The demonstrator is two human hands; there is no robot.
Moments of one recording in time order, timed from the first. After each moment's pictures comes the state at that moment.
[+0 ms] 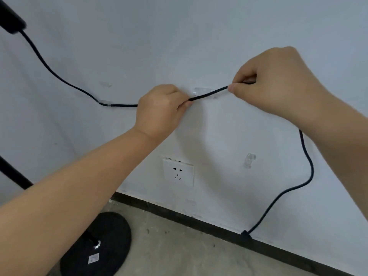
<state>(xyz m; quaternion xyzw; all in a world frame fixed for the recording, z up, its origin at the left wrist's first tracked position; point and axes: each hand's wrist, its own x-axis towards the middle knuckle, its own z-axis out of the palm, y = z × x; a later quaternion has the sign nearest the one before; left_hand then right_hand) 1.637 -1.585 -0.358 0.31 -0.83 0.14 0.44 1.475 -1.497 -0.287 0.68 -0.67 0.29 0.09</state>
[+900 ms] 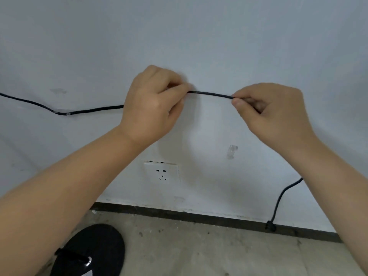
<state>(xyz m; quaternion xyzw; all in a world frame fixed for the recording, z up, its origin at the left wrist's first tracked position) 1.614 -1.589 -0.345 0.15 -0.87 0.18 0.43 1.448 -1.479 -0.348 0.62 -0.66 0.41 0.11</state>
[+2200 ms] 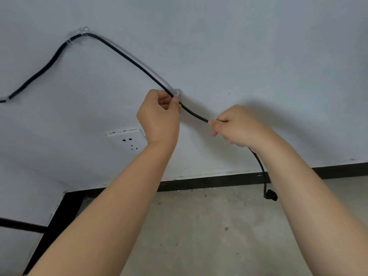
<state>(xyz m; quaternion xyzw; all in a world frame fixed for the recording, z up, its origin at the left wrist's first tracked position) 1.521 -1.498 -0.460 0.45 -0.67 -0.30 0.50 1.404 -1.419 -0.480 0.49 -0.74 0.37 -0.28</state>
